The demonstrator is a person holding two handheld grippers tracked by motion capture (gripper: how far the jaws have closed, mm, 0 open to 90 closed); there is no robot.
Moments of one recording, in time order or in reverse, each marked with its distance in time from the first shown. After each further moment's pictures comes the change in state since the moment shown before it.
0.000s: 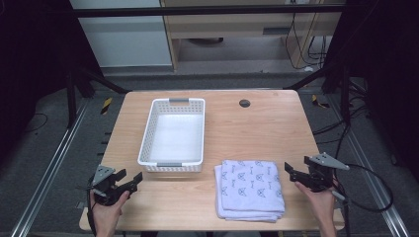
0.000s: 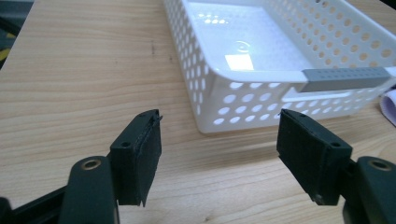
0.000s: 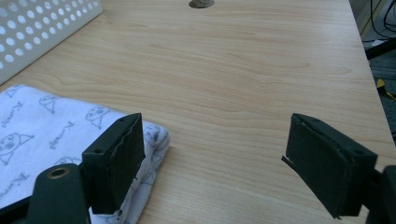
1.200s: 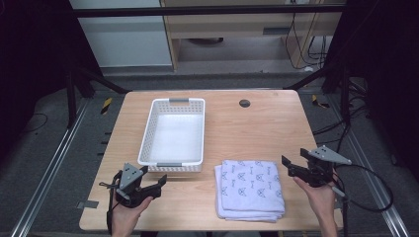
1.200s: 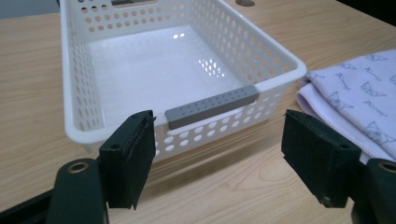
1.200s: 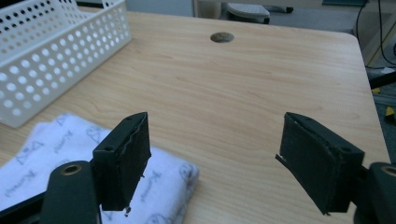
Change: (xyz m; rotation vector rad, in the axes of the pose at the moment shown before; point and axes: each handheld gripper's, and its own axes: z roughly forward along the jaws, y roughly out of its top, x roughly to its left) left arm -0.076 0.024 -0.002 -0.020 -0.099 0.198; right arm 0.019 0.035 -0.017 -0.062 0.050 -0.045
